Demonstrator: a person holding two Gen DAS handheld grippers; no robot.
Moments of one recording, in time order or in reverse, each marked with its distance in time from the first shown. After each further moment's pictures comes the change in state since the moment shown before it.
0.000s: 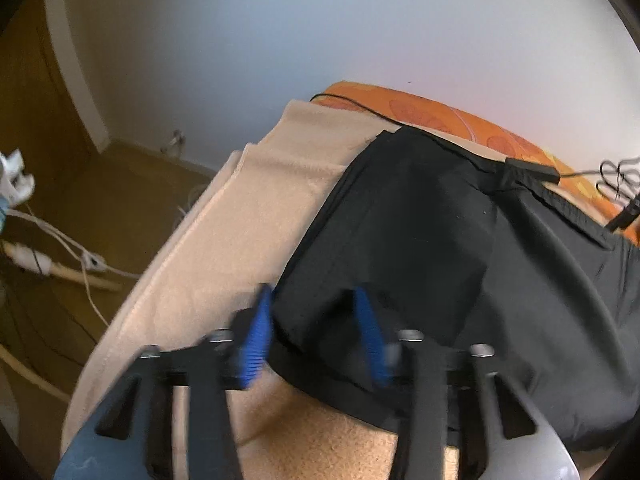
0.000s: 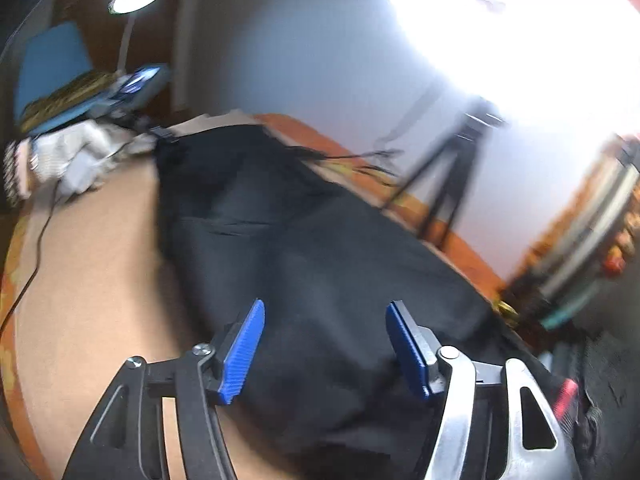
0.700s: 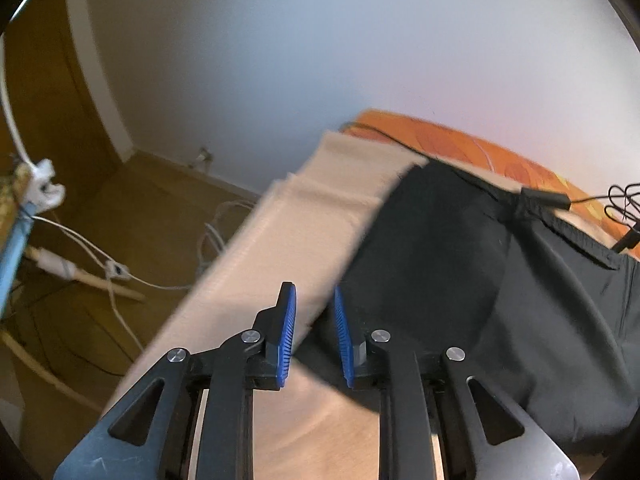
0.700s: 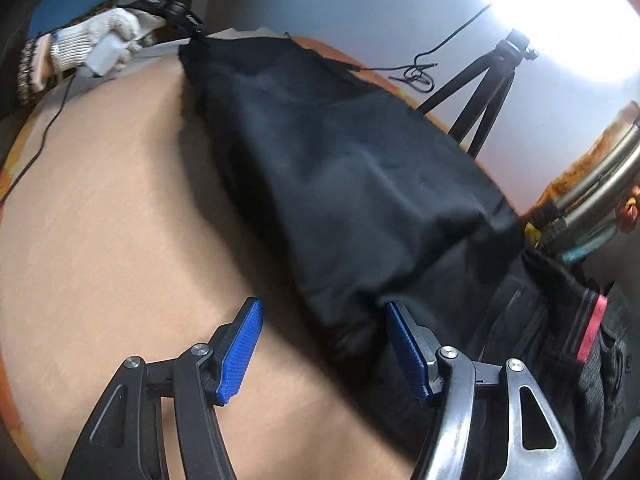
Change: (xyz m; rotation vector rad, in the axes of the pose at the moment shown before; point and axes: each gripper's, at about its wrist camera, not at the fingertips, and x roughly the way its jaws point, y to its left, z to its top) left arm -0.031 0.025 0.004 -0.046 -0.078 0.074; right arm 0.014 0.020 -0.069 -0.068 0.199 -0.026
